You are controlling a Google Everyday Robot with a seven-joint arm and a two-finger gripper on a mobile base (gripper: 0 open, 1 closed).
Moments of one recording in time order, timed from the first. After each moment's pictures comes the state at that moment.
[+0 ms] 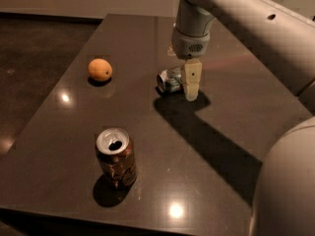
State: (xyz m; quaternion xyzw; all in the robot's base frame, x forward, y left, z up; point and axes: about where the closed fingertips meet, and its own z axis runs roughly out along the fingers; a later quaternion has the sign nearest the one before) arm 0.632 -0.074 0.863 -0.78 0.62 -0.02 0.08
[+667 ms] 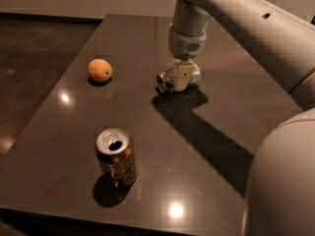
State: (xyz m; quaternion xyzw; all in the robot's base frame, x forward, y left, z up) arm 0.631 -0.063 0.860 -0.79 0.61 0.01 0.08
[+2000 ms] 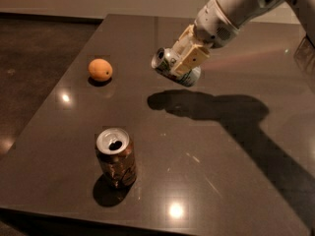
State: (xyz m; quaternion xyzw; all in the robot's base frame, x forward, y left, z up) arm 0.592 -0.060 0.938 -0.69 0.64 0.20 0.28
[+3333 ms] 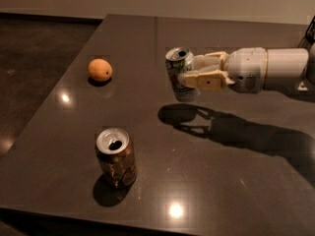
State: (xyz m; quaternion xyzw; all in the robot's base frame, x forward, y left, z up) arm 0.541 -0.083 0.945 -0.45 0.64 0.36 0.51
